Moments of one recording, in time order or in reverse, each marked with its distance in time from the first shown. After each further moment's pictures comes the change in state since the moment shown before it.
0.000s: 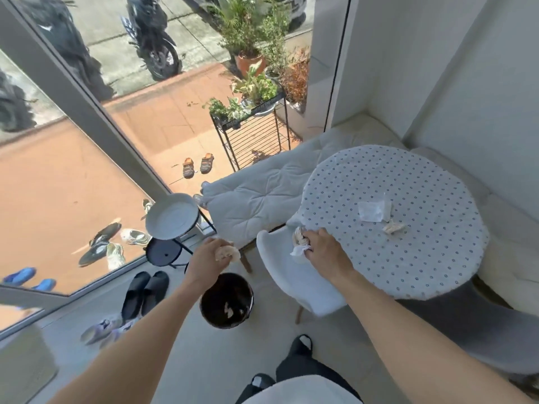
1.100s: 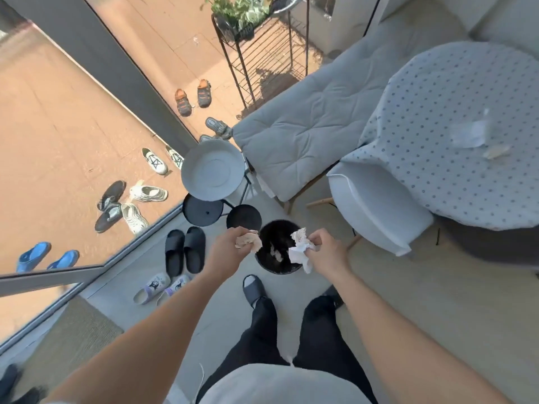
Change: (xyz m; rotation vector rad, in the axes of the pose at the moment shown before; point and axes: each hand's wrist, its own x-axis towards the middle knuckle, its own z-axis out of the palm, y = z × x) left_hand 0.061 -0.269 -0.085 -0.078 -0.374 -0.108; right_hand 0.038 -0.226 0.250 0.493 -0.154 0.574
